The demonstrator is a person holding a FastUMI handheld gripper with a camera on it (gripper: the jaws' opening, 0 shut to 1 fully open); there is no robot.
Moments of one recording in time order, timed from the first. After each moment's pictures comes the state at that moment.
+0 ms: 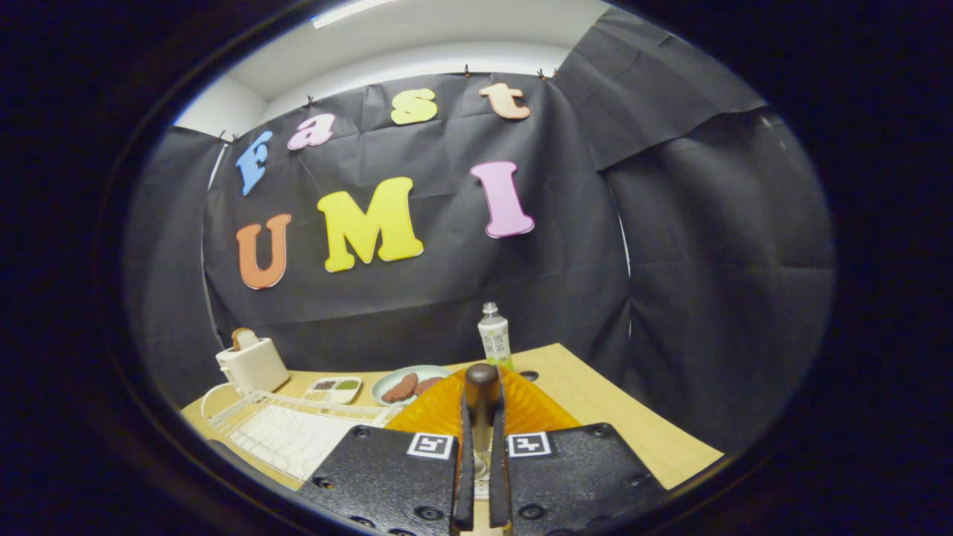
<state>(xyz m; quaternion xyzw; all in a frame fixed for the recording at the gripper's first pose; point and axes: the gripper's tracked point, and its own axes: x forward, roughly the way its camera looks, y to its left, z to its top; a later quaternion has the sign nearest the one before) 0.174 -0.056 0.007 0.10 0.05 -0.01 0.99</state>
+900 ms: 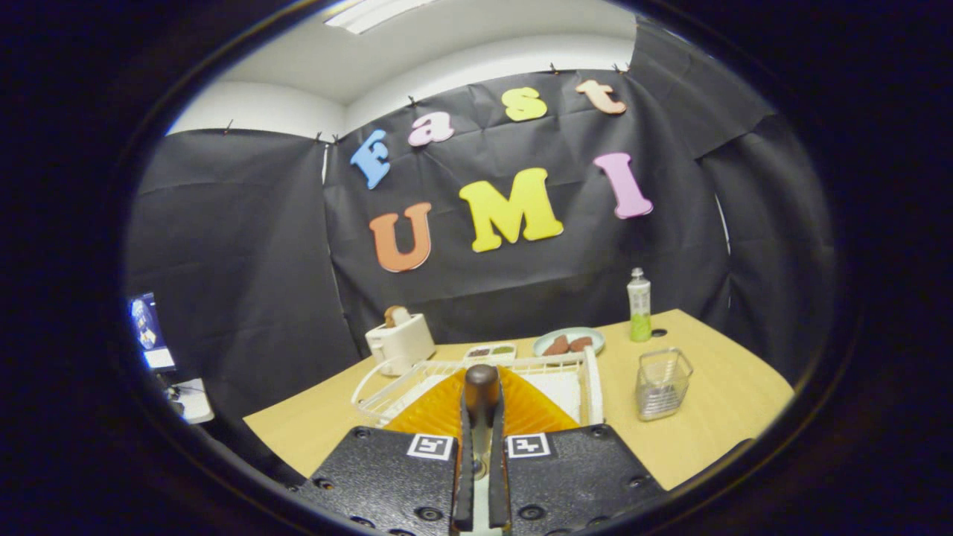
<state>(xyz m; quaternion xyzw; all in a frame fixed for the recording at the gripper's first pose) 0.008 0.169 -0.032 0.11 0.09 0.20 0.97</state>
